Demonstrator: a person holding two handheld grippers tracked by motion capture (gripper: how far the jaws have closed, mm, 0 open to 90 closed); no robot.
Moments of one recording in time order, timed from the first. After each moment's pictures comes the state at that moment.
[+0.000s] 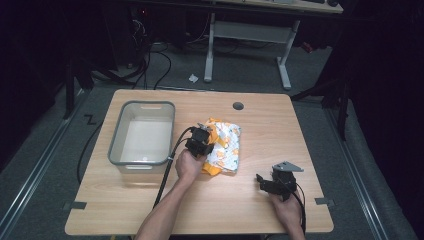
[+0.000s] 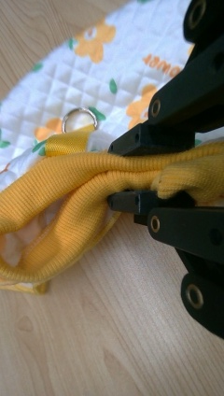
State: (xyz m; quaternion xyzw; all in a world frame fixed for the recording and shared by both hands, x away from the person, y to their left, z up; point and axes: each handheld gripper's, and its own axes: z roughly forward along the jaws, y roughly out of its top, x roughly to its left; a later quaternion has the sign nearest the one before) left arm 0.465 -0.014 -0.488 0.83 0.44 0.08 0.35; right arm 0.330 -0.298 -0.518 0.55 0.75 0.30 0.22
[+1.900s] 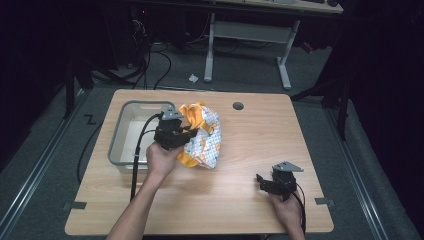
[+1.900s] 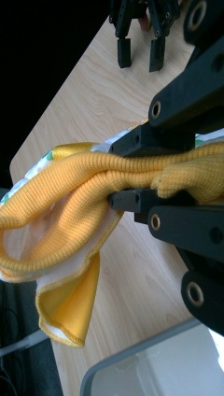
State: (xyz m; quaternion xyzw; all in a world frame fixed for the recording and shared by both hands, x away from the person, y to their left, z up) left arm 0.427 0.071 -0.379 0.79 0.39 0.10 0.46; right arm 0.329 -0.298 -0.518 0.55 0.75 0.30 0.22
